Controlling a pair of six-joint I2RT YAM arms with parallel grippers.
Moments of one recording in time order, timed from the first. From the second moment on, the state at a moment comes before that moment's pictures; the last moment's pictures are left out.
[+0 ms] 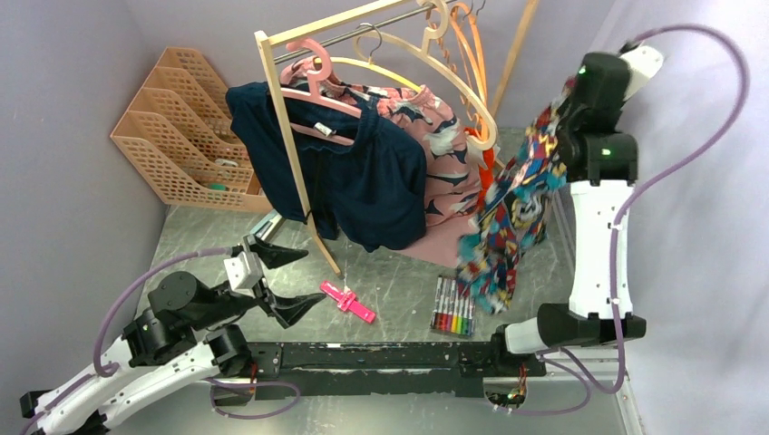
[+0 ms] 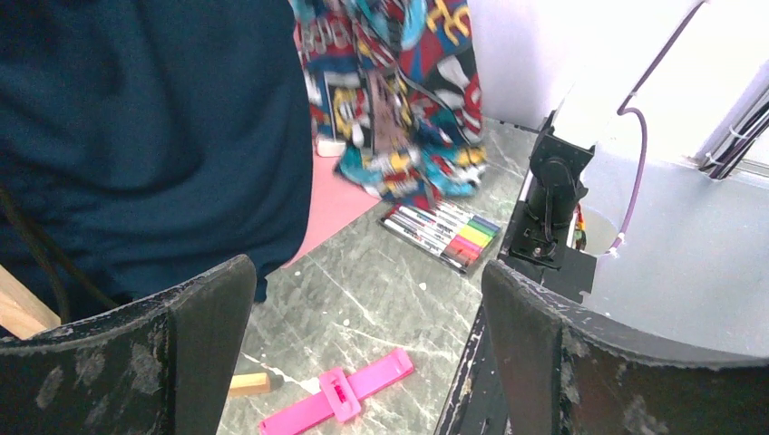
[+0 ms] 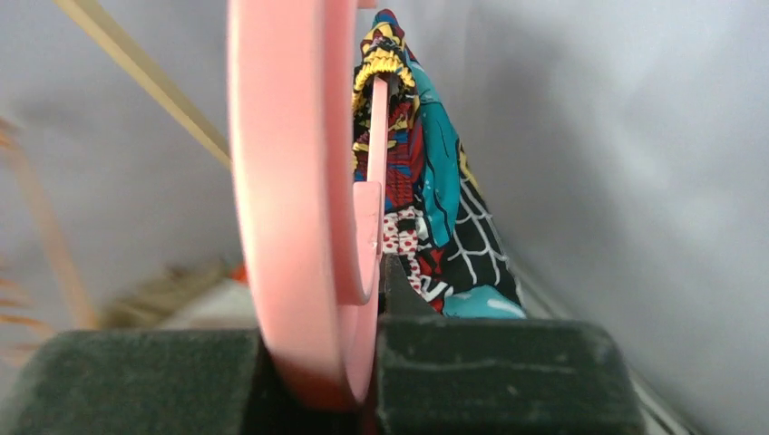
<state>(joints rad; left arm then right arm) -1.00 0.26 0.61 -0.28 0.11 -0.07 0.01 1.40 1.90 -0.85 0.61 0.35</state>
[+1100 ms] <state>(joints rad) -1.00 0.23 0.54 -0.28 0.05 -0.09 0.12 1.33 1.92 -0.53 0.43 0.06</state>
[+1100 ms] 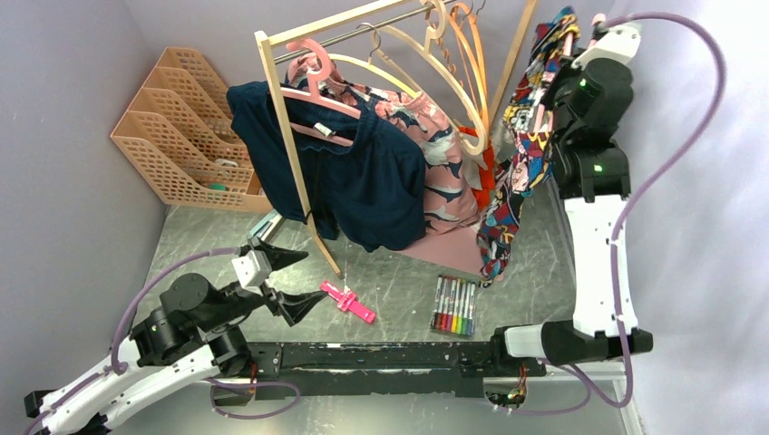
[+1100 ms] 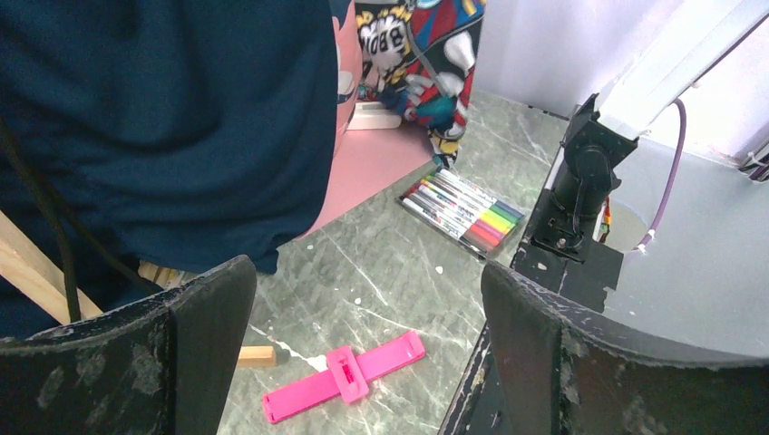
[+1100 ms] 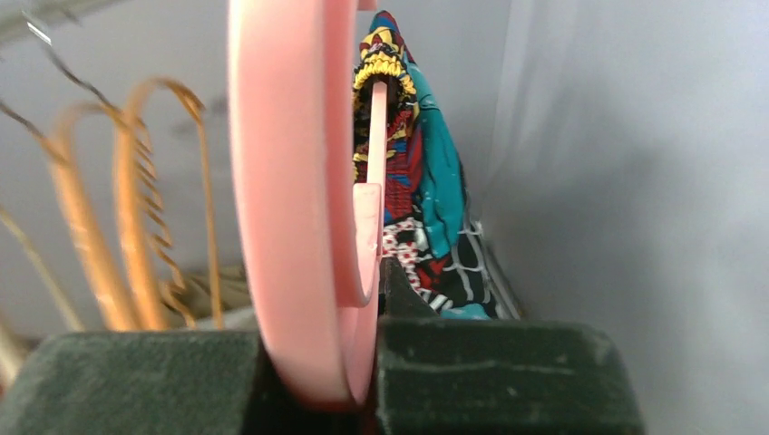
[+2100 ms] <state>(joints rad) -1.00 0.31 0.54 -0.29 0.05 -0.09 -0.04 1.09 1.60 -0.50 0.12 0.18</state>
